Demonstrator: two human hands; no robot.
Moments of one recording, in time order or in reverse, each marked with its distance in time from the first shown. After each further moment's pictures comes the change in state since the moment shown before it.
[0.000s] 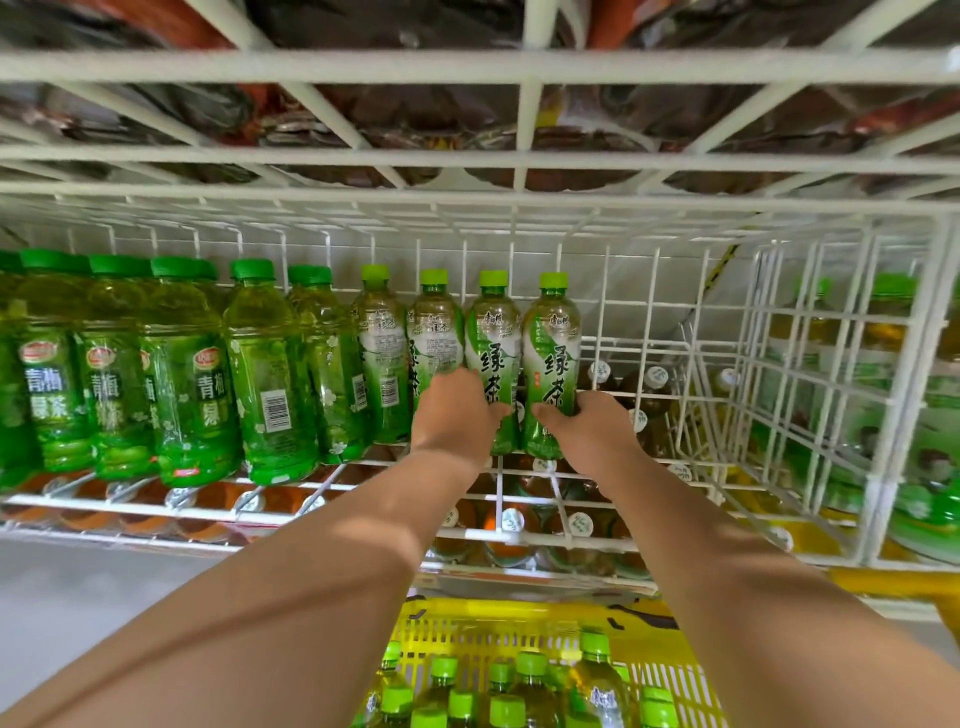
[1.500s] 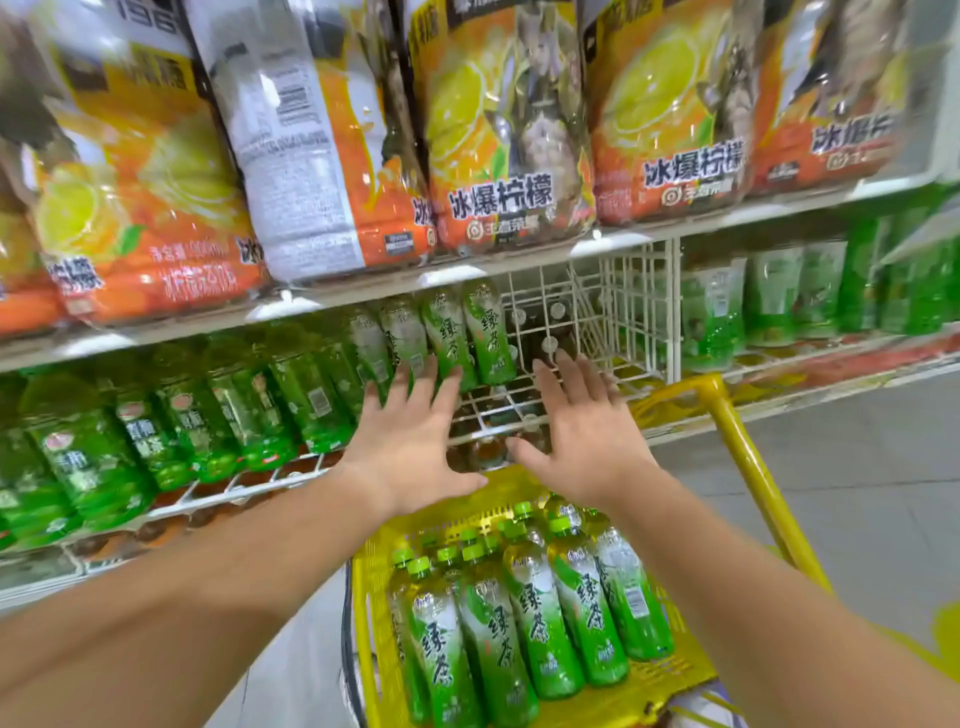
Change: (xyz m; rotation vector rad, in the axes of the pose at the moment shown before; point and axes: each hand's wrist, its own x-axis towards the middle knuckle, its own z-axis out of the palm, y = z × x) left_hand -0.145 -0.037 -0.147 0.520 -0.227 0.637; right_hand -0.234 -0.061 -0.057 -0.819 0.119 -0.217
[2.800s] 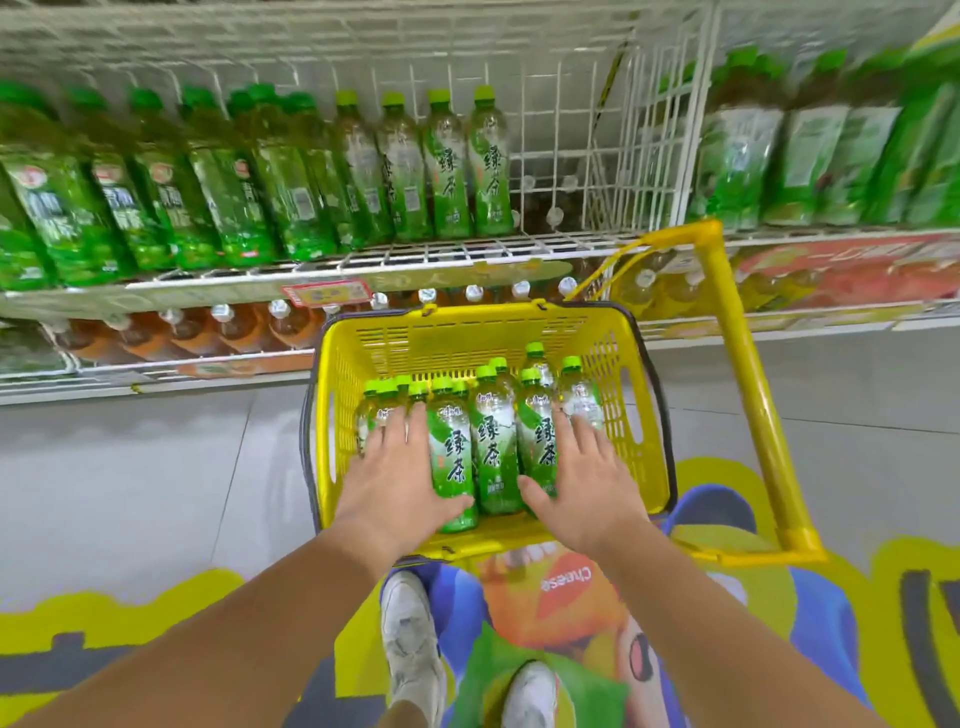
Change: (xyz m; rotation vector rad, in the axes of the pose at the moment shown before) left_hand -0.172 0.108 0.158 -0.302 -0.069 -0.349; right_hand -0.197 0.018 0.132 0.153 -0.269 0.089
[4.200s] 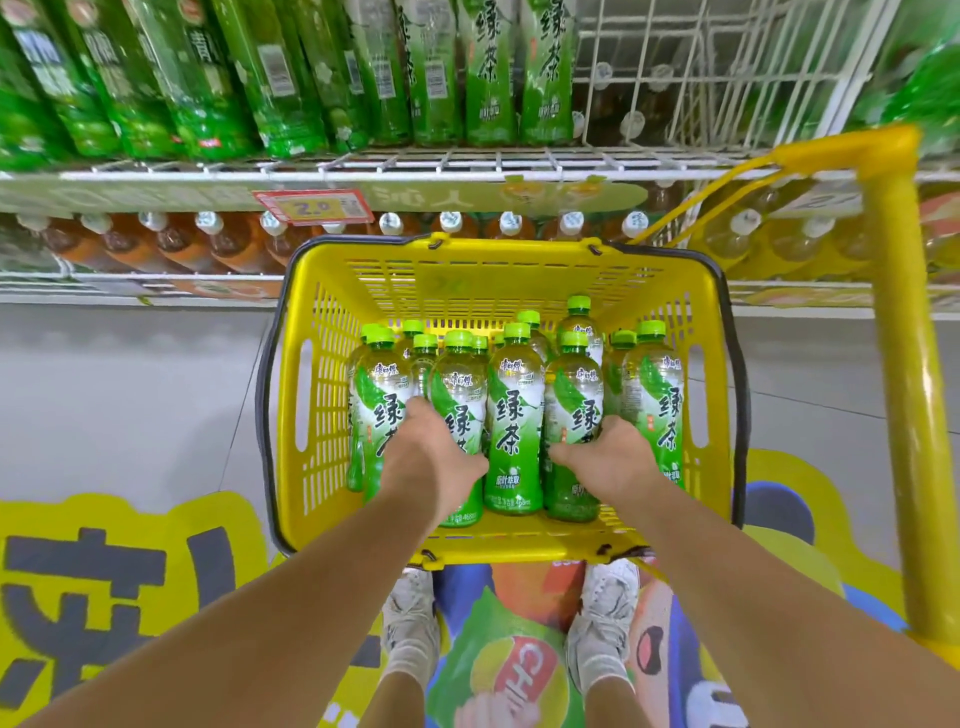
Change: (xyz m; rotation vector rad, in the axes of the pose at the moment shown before) left_hand 0.061 0.031 0.079 -0.485 -0.166 -0.525; right_hand 0.092 0.040 0.047 0.604 -0.313 0.469
